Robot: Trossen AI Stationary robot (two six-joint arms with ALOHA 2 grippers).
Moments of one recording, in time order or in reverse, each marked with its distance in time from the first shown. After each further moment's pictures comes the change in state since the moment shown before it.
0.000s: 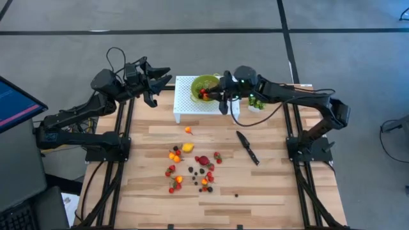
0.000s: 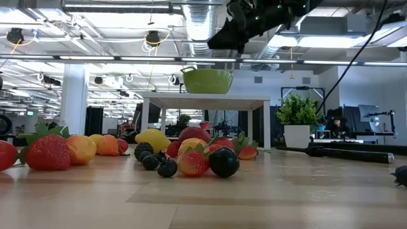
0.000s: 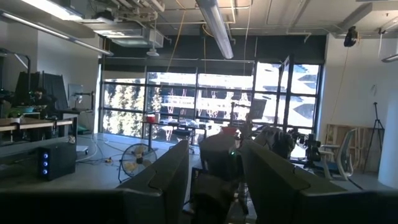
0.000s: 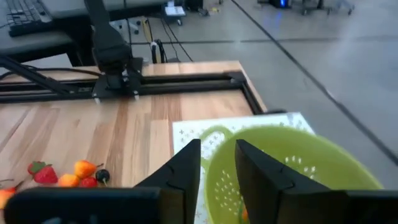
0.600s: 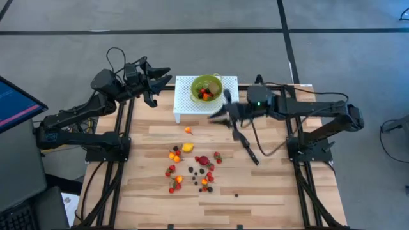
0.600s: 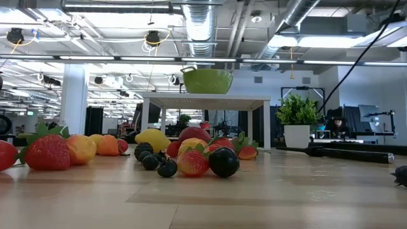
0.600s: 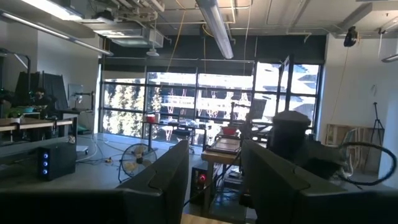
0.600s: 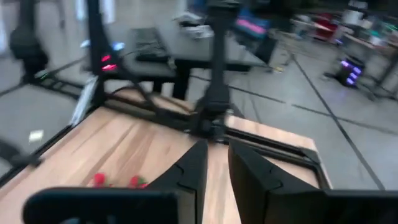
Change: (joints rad) left arm 0.000 0.000 0.000 0.000 0.000 0.000; right arm 0.325 -0.168 0.000 -0.025 0.010 -0.134
